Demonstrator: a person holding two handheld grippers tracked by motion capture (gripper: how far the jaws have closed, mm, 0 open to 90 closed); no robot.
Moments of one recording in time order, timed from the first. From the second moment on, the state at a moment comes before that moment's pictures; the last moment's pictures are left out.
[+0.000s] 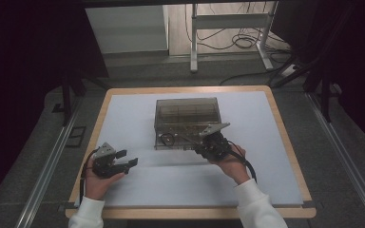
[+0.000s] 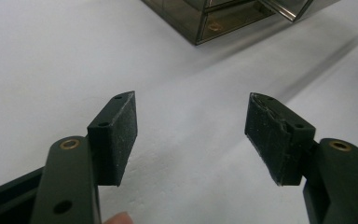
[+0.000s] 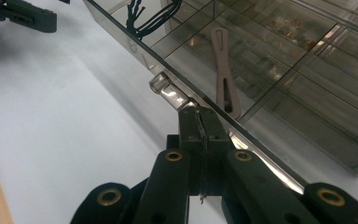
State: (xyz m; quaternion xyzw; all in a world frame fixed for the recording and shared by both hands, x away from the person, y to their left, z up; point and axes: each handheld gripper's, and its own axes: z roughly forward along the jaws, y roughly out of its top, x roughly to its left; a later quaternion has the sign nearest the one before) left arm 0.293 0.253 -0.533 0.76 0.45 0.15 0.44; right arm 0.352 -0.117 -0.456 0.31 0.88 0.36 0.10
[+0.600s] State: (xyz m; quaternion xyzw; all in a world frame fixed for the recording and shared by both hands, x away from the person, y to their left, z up) left arm 0.291 0.256 -0.533 0.76 0.45 0.15 0.45; right arm 0.366 -0.112 -0.455 0.31 0.87 0.37 0.10
